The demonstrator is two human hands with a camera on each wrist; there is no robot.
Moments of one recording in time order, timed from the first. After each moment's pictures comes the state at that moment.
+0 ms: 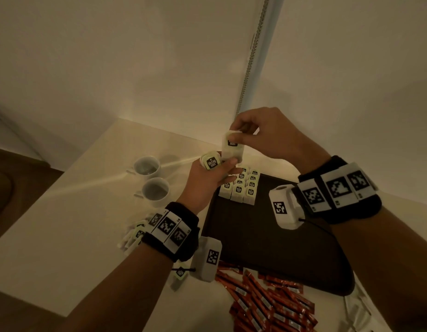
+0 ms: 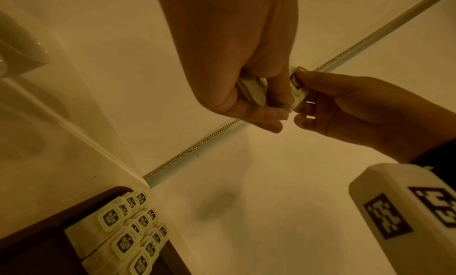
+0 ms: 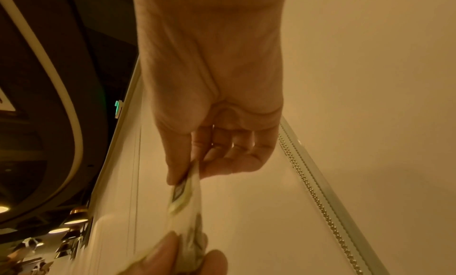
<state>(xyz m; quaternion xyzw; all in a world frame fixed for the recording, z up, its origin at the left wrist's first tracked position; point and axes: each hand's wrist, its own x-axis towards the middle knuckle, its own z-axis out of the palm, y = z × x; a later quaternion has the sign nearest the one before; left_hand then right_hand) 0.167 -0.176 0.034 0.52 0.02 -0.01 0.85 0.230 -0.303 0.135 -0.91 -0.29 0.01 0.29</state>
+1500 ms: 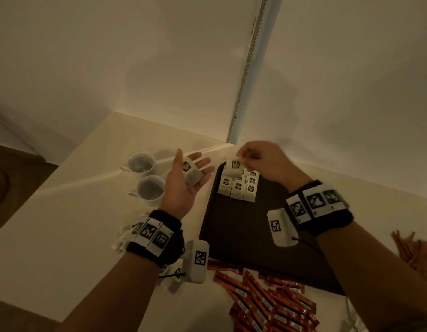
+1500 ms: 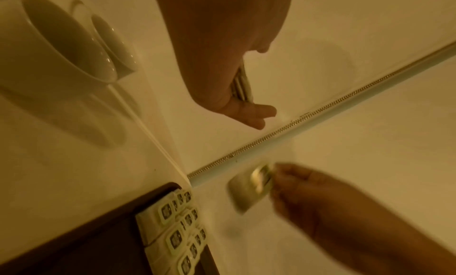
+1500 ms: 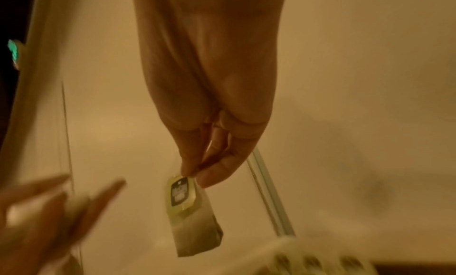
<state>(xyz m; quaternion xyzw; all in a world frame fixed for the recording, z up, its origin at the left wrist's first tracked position) 0.180 -0.142 -0.007 0.38 0.20 -0.01 0.90 0.252 -0.329 0.038 -0.89 -0.15 0.13 0.40</state>
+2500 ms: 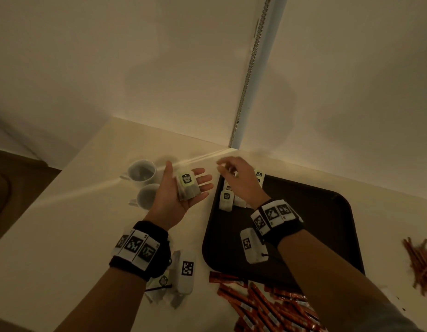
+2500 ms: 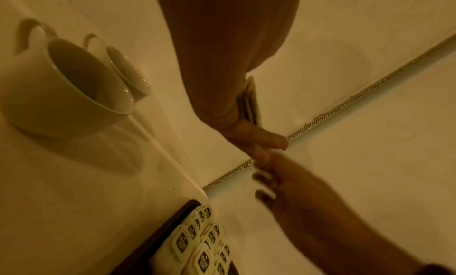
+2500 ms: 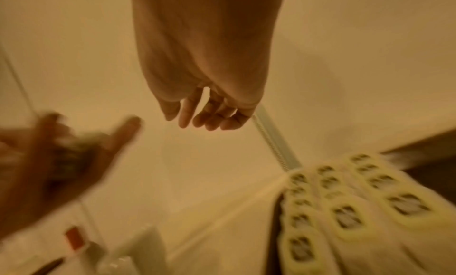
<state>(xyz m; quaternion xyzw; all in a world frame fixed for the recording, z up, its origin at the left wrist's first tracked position) 0.187 -0.114 -0.018 0.46 0.19 -0.13 0.86 0.264 -0.281 -0.051 -0.87 -0.14 -0.02 0.47</state>
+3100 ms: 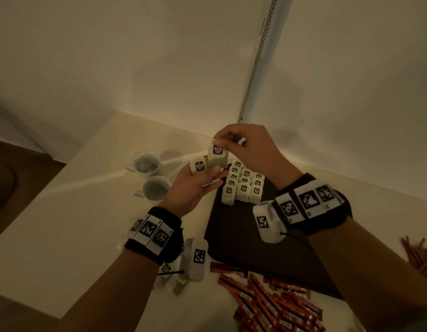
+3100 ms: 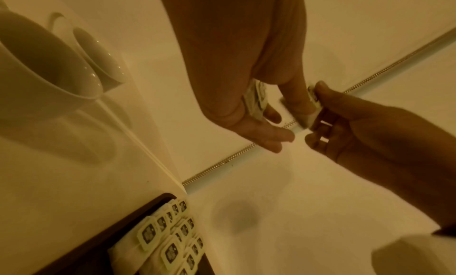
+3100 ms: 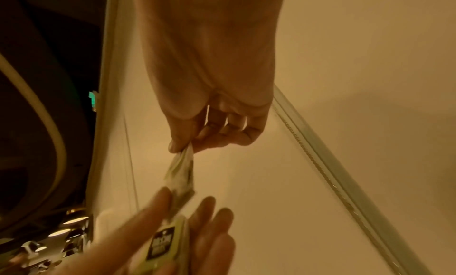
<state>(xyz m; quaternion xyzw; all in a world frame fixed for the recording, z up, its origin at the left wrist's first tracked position) 0.178 -0.137 0.000 0.50 0.08 -0.09 0.86 0.248 -0.277 0.066 -0.85 -0.30 -0.02 0.44</state>
